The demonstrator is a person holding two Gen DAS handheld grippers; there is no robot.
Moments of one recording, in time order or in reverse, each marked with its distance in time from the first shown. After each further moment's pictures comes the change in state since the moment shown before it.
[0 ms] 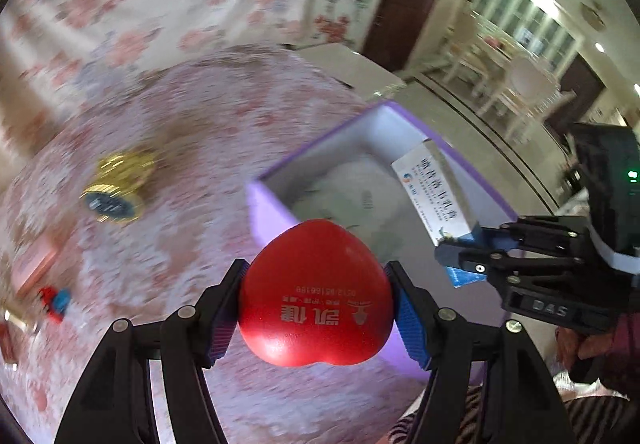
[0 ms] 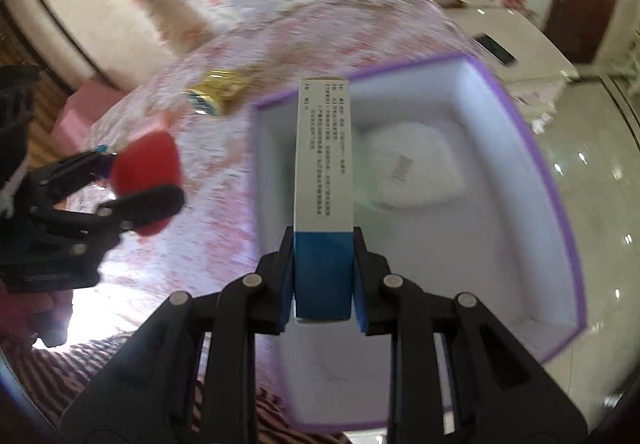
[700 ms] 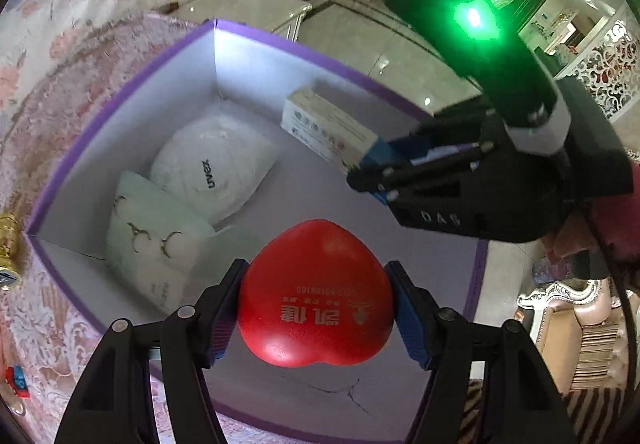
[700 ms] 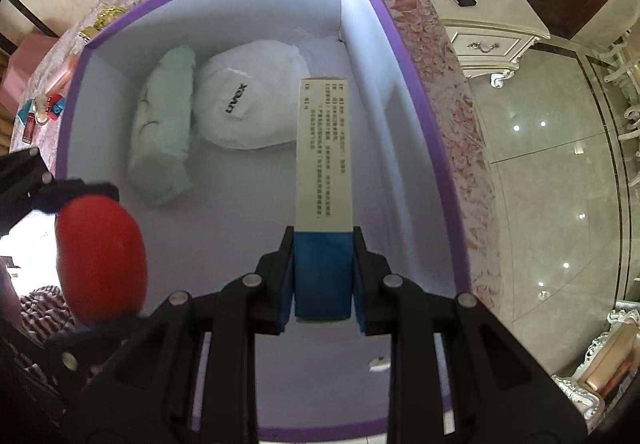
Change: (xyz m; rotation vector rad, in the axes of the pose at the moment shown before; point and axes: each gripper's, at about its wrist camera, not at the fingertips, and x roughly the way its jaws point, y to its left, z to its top) left arm 0.116 -0.114 0.012 0.212 0.257 -0.147; right arm 0.056 -0.107 0.021 -0.065 0.264 -0.161
